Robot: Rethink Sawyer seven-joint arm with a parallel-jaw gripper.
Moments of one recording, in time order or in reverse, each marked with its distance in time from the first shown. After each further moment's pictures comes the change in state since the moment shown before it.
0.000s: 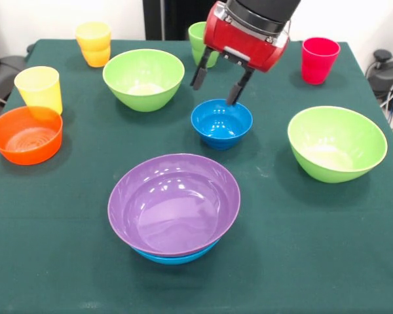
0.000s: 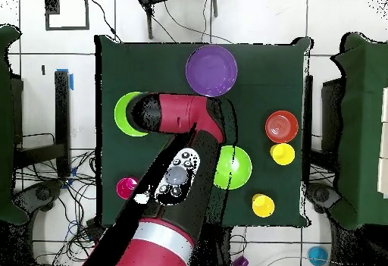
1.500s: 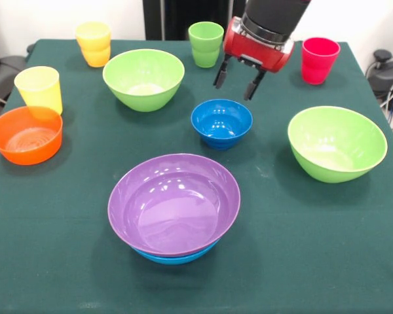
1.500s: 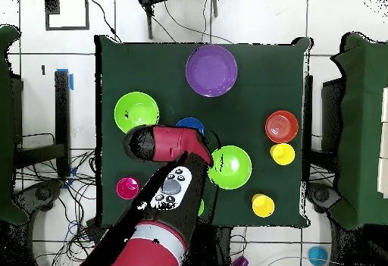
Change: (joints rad) arm 0.026 0.003 0.065 0.209 0.018 -0.134 0.001
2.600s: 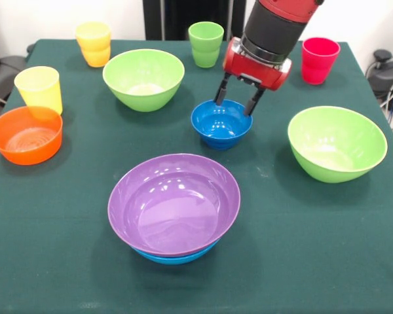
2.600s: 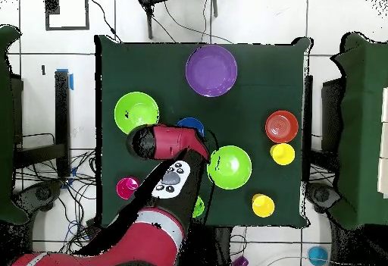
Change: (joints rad) arm 0.004 0.068 0.001 -0.021 0.029 -0.061 0.000
